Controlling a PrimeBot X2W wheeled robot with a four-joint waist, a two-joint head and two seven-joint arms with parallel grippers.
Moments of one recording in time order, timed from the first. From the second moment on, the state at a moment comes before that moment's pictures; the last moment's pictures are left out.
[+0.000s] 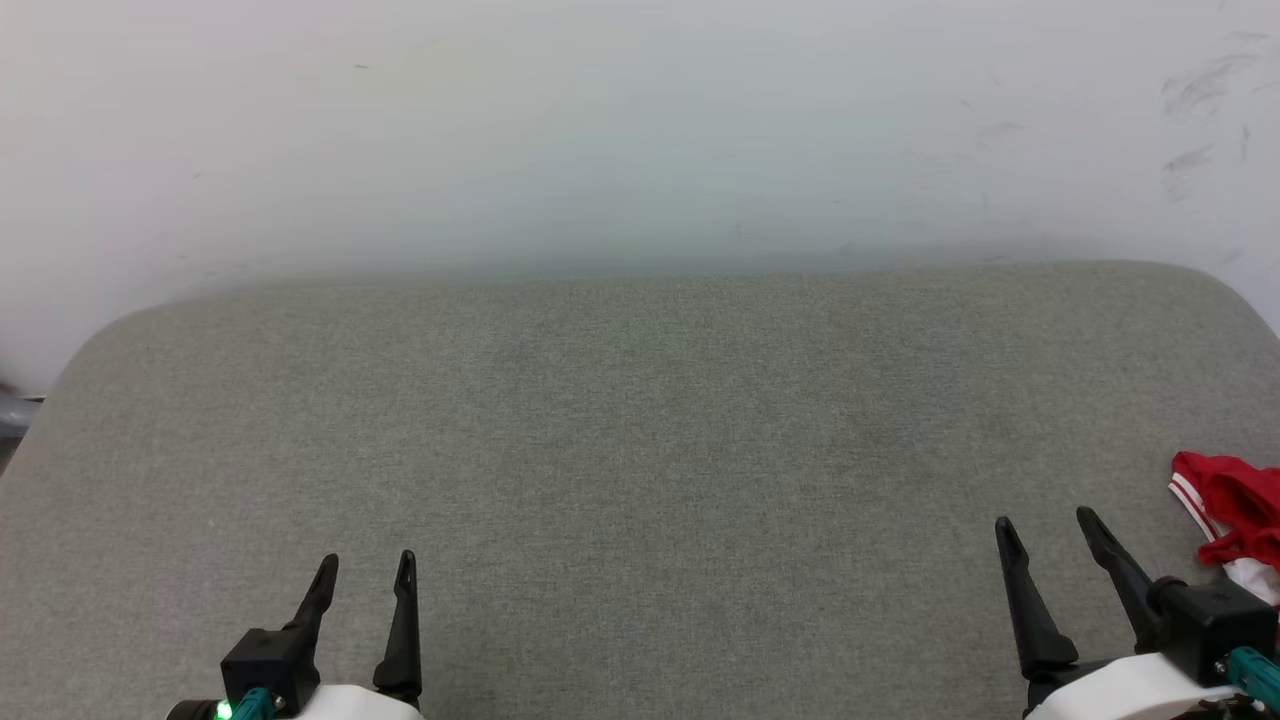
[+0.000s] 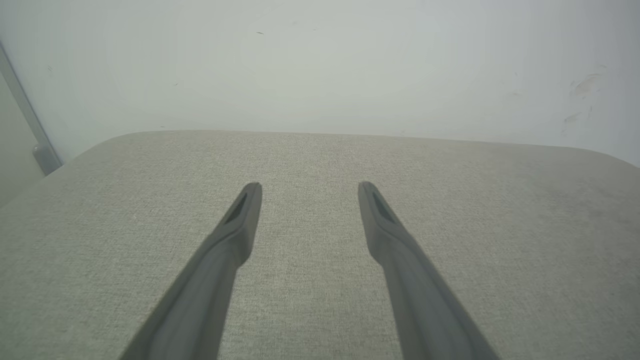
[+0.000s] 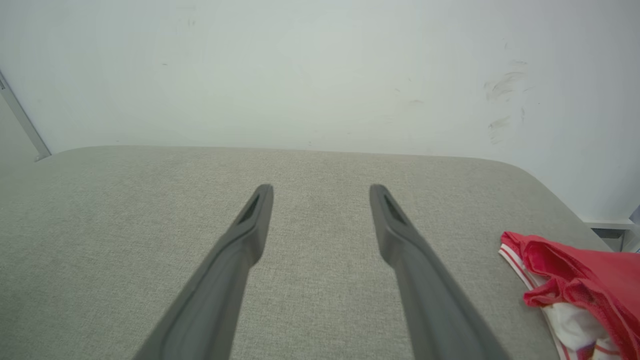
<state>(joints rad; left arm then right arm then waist) 0.05 0.12 -0.05 0.20 -0.21 -0.02 -0.26 0.15 -0.05 -0.04 -0.17 0.10 0.13 0.04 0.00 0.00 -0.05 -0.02</state>
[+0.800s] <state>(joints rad) 0.05 0.10 -0.02 0.27 -0.47 -0.05 -0.18 0.14 -0.06 -0.04 -0.05 0.39 0.13 0.05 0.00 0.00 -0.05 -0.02</state>
